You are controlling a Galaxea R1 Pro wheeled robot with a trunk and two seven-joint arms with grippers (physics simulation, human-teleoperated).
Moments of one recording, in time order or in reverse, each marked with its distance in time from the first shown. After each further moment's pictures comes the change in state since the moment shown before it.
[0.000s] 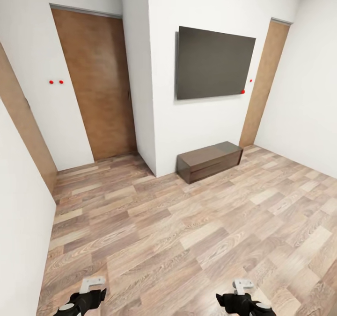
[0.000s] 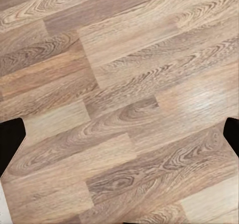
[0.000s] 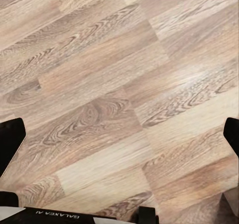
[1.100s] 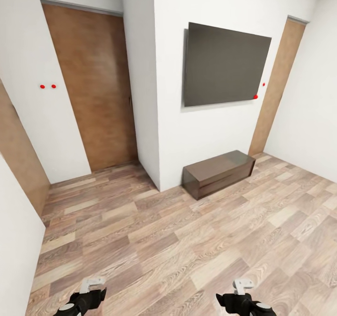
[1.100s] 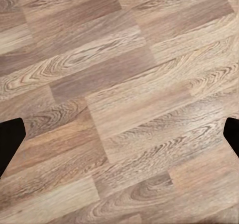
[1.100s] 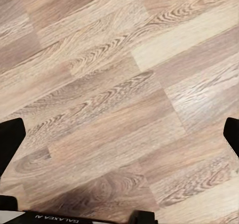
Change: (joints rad) left arm 0.000 0.000 0.000 0.000 0.000 -0.001 0.000; right arm 0.000 -0.001 0.000 0.000 0.000 0.000 0.000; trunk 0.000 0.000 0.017
